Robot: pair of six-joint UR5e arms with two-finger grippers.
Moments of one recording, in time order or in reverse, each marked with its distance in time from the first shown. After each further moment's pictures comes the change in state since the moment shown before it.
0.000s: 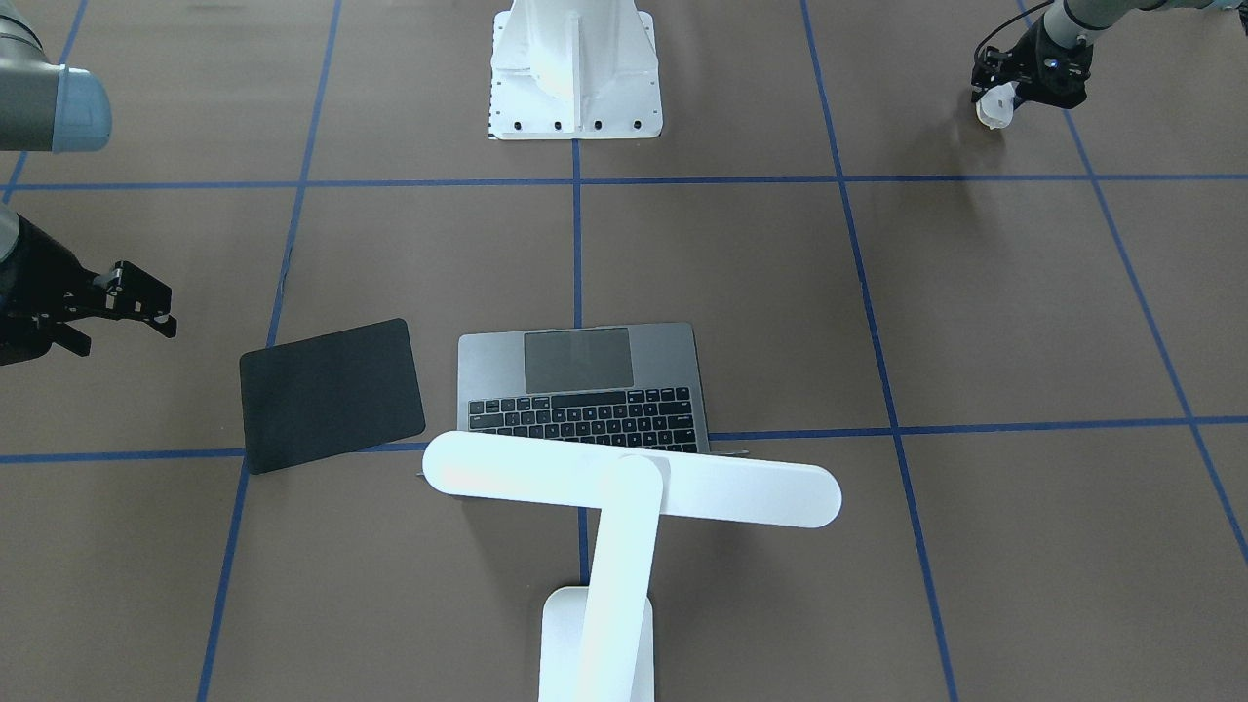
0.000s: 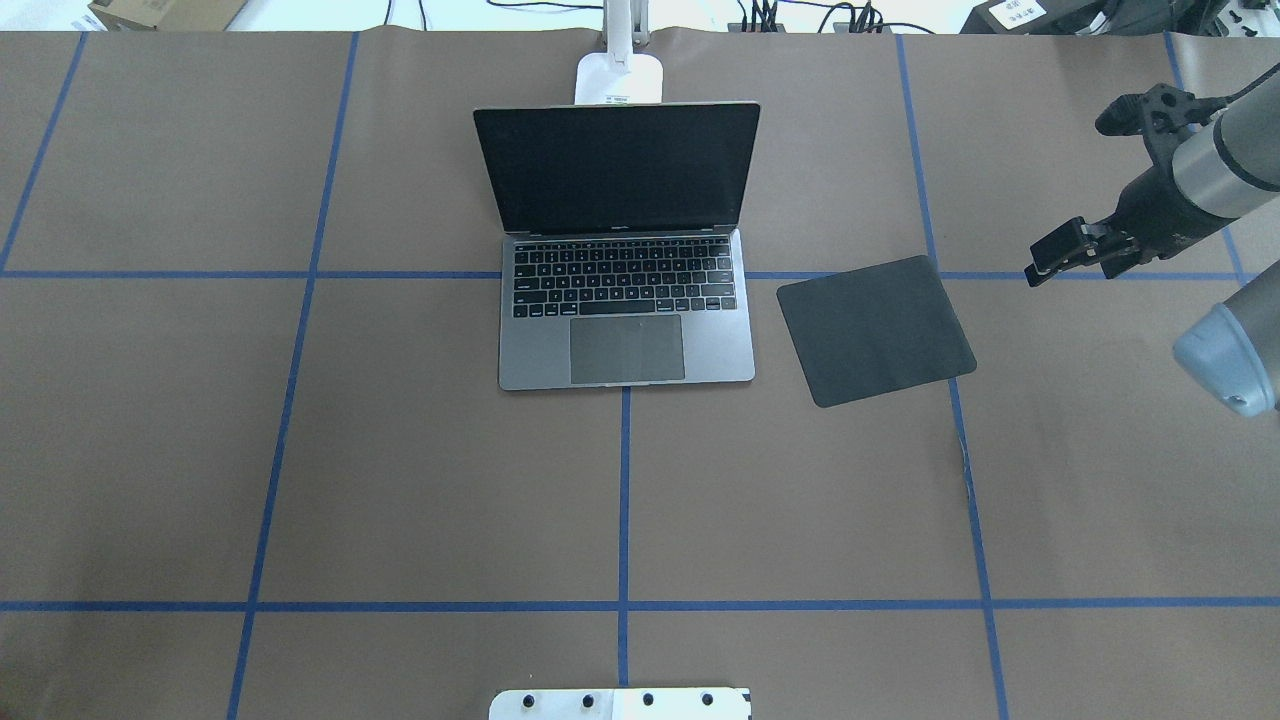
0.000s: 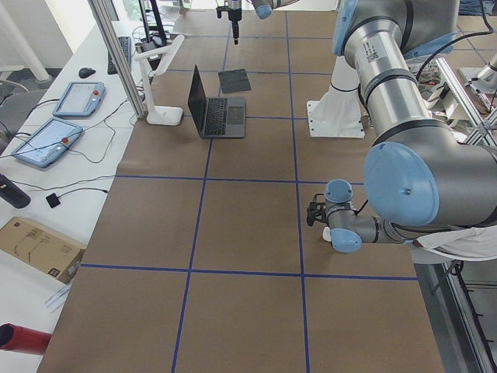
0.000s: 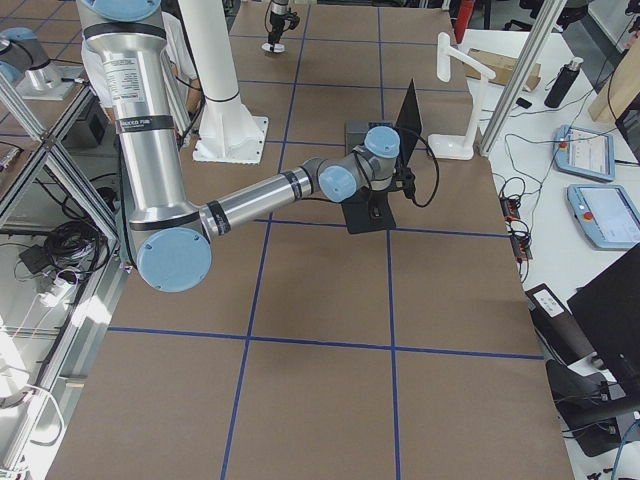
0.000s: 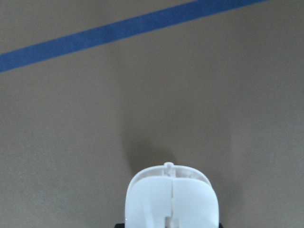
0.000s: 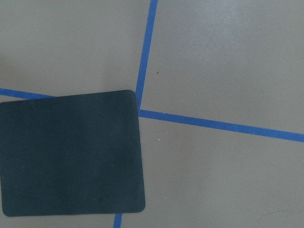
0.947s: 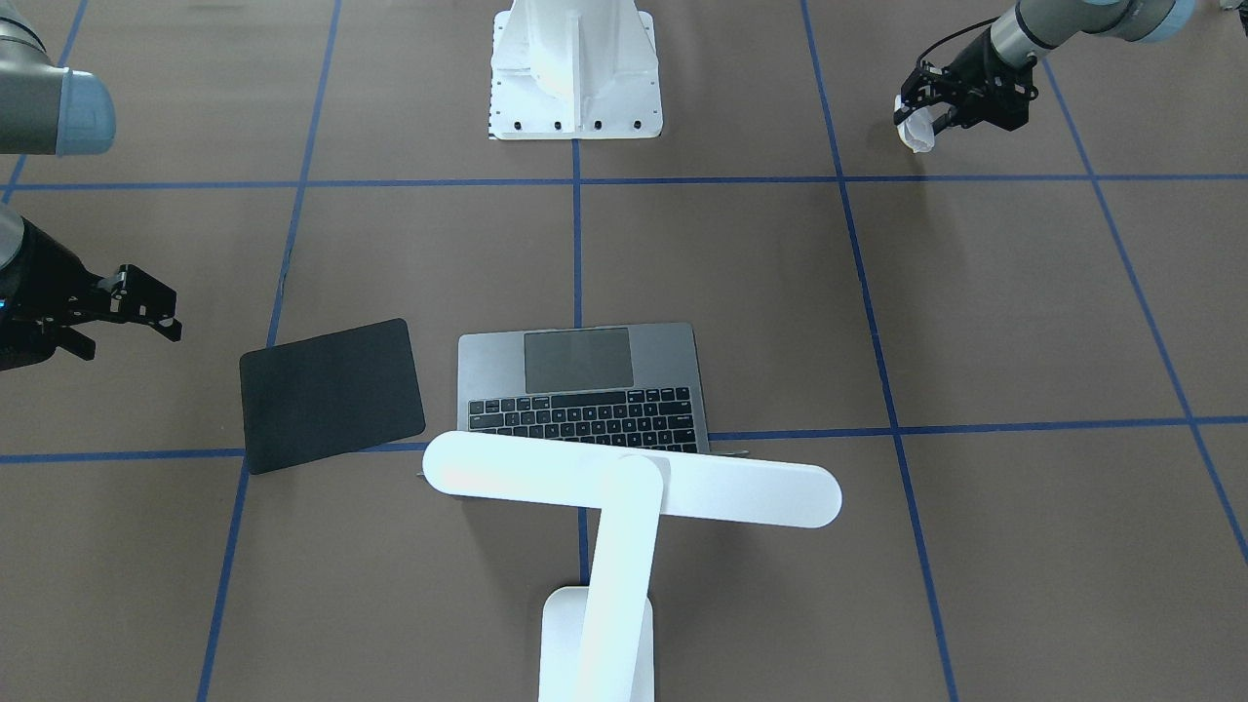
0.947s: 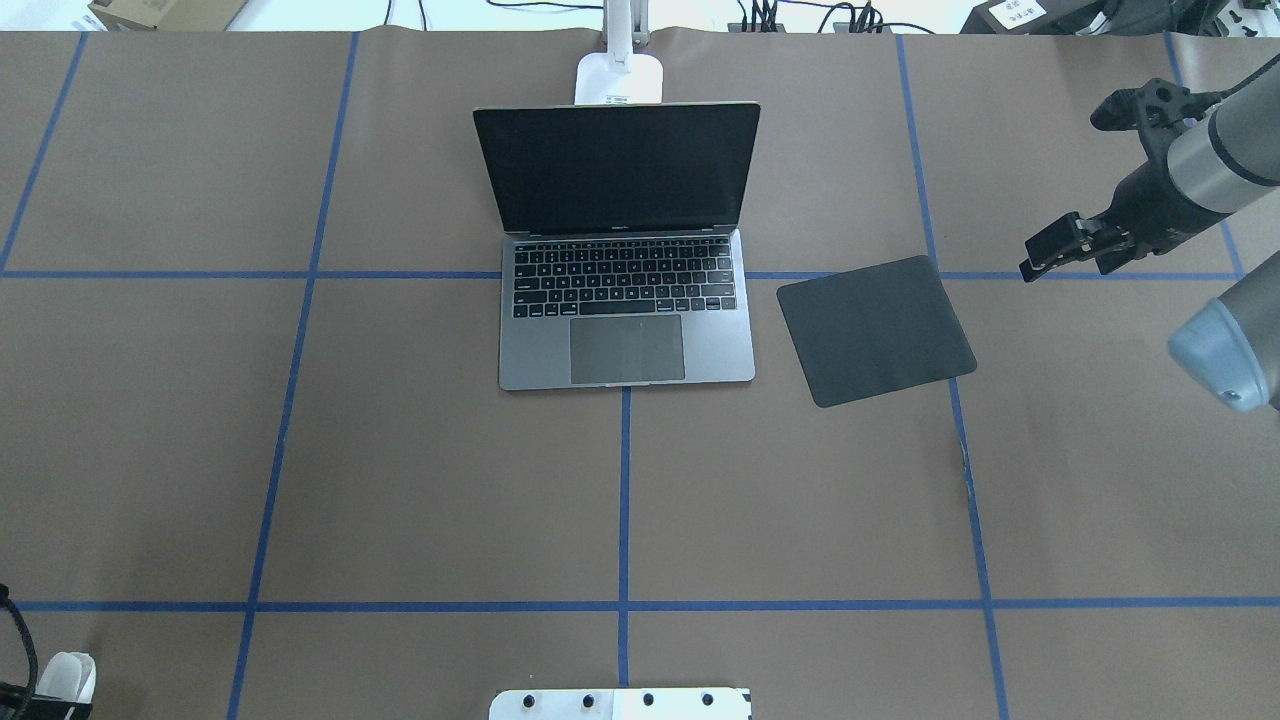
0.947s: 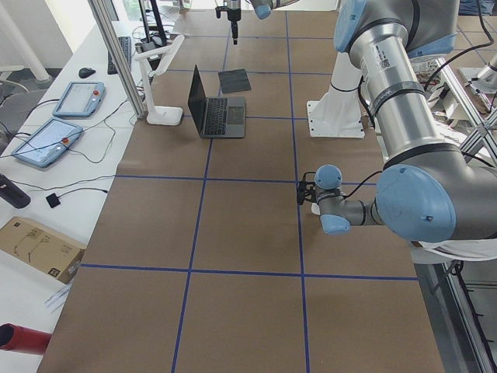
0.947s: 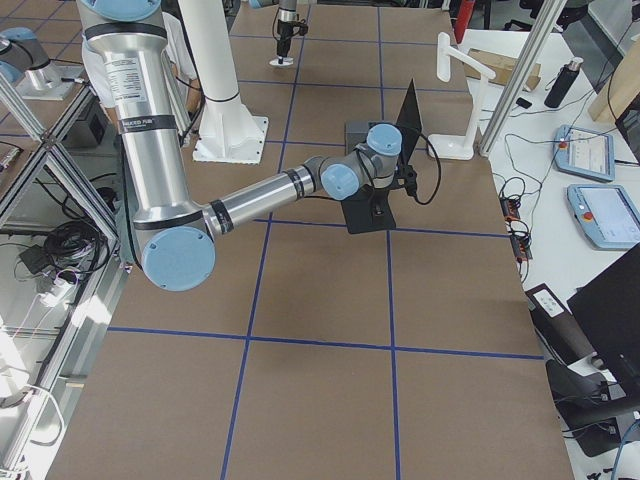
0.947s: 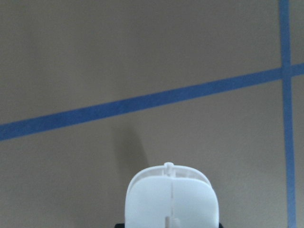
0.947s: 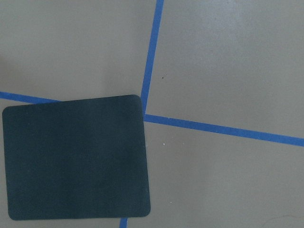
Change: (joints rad) left arm -0.210 -0.220 -0.043 0.009 -0.095 0.003; right arm -0.001 0.017 -0.009 0.001 0.001 0.006
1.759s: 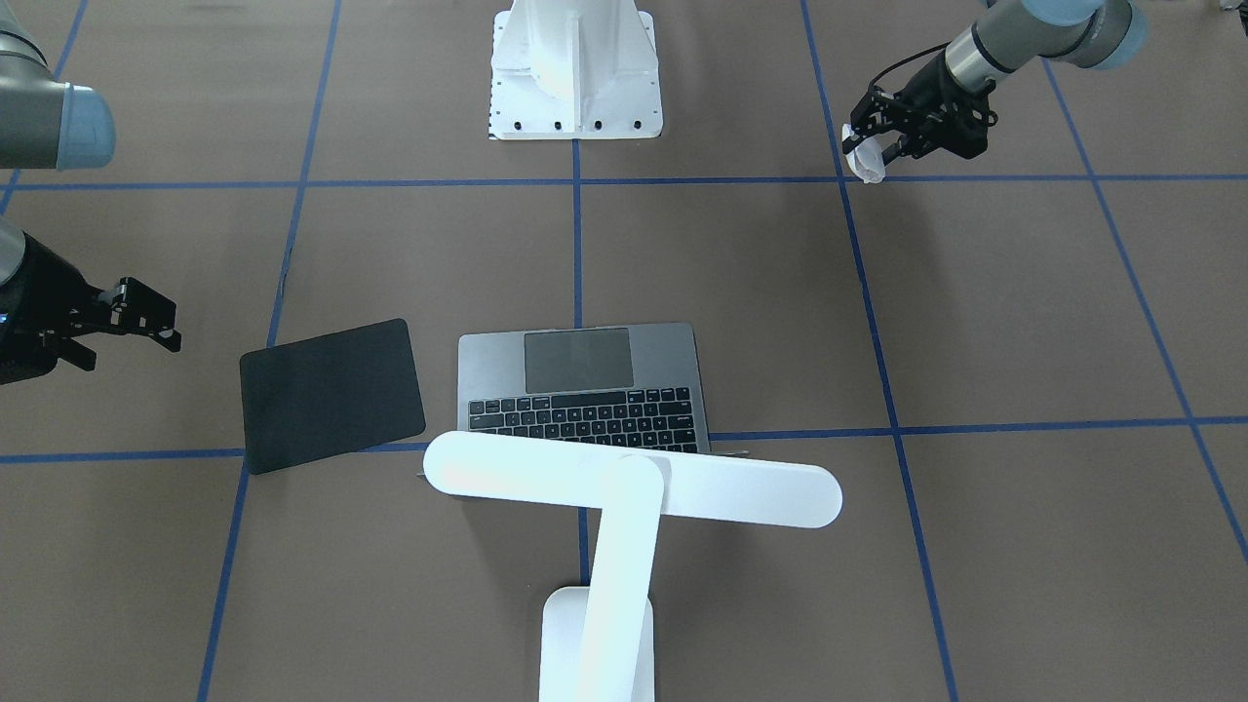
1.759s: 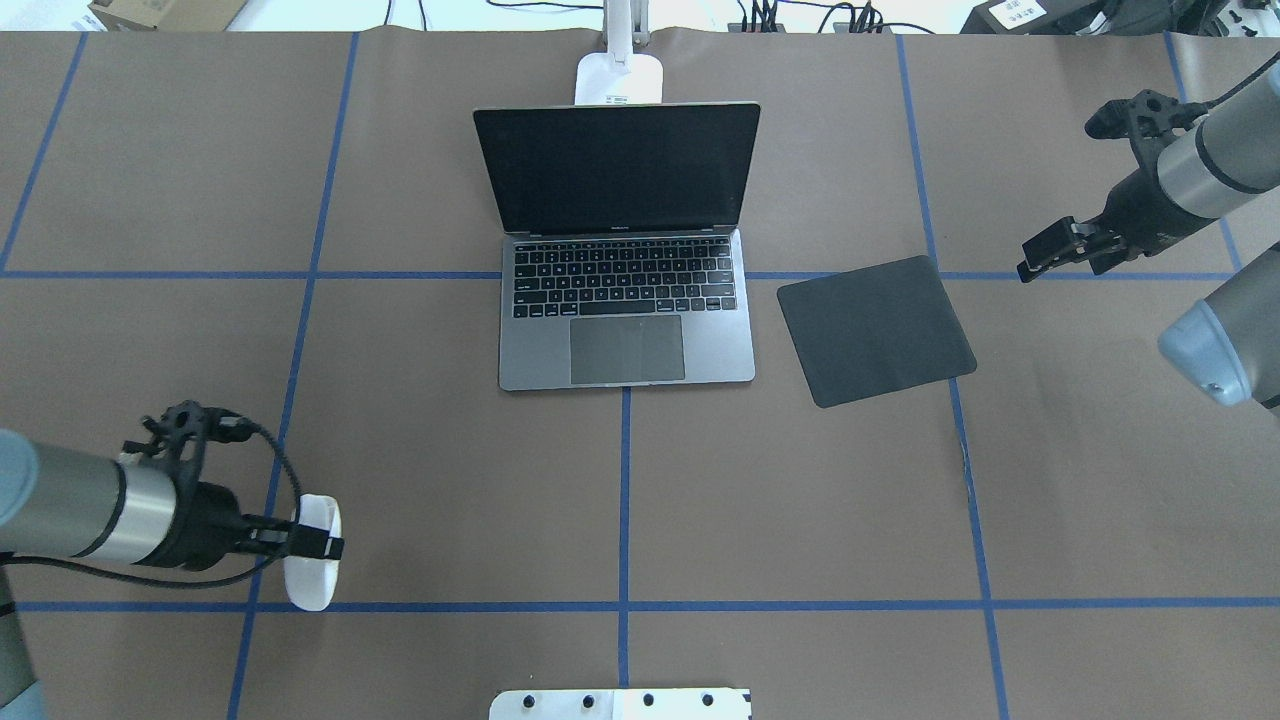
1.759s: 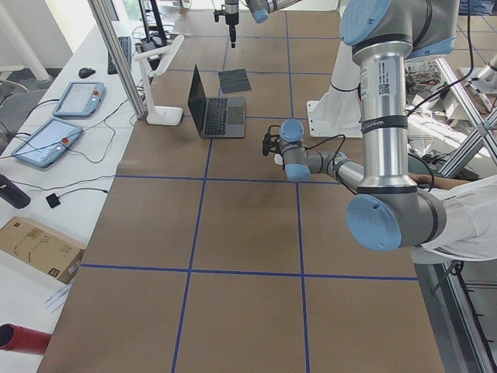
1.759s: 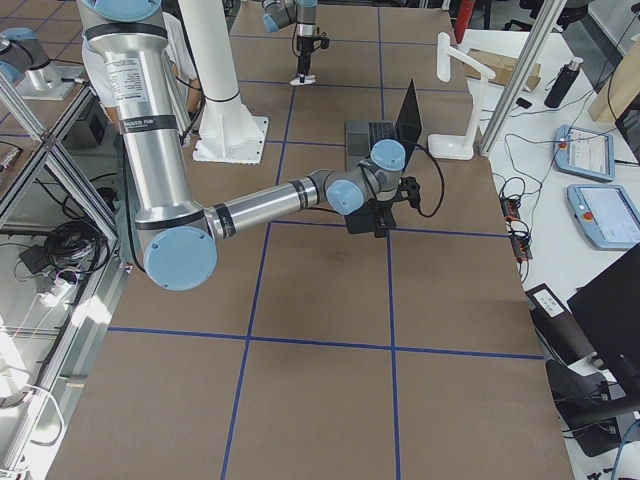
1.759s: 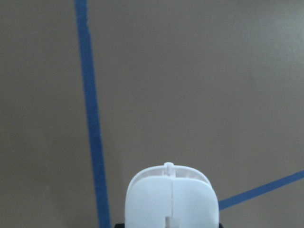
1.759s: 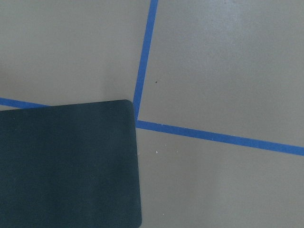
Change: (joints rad) left arm -0.187 -0.455 -0.067 0.467 -0.090 0.017; right arm -0.001 0.005 -0.102 0.109 0.000 0.000
